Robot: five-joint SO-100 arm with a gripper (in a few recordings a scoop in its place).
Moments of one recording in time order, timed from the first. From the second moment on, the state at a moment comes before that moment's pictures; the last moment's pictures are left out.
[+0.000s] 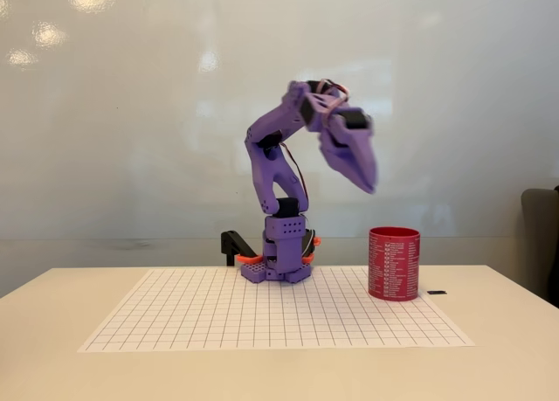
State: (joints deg) arm -22.1 136.6 109.9 61.5 1.8
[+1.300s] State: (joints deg) arm -8.1 188.7 168.0 70.7 1.0
